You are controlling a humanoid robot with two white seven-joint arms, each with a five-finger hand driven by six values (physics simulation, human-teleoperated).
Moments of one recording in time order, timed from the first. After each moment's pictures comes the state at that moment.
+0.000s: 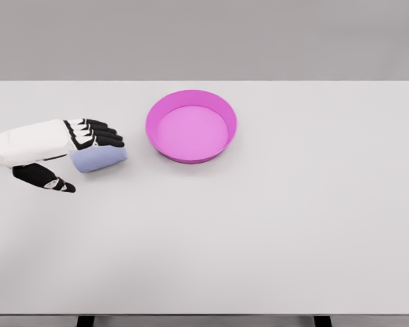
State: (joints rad) left arm -0.32 1.00 -0.31 -1.75 0.05 -0.61 -0.61; right arm 0.01 0.00 0.24 0.05 -0.08 -0.07 -0.08
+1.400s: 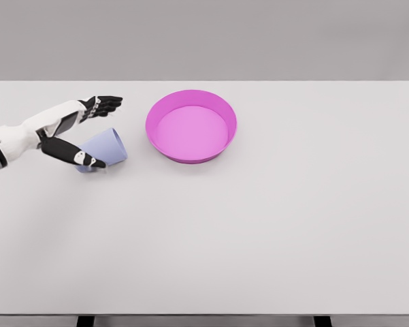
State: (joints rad) left arm -0.36 0.87 -0.37 -1.76 0.43 0.12 -0.47; right arm 0.01 0.00 0.23 0.05 -0.08 -0.07 -0.08
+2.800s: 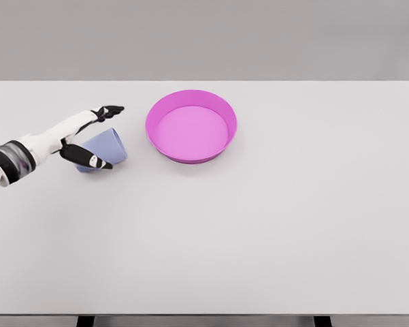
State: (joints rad) left arm -0.34 0.71 -0.38 -1.68 0.05 0.20 -0.43; right arm 0.01 0.00 0.23 0.05 -0.08 -0.07 -0.08
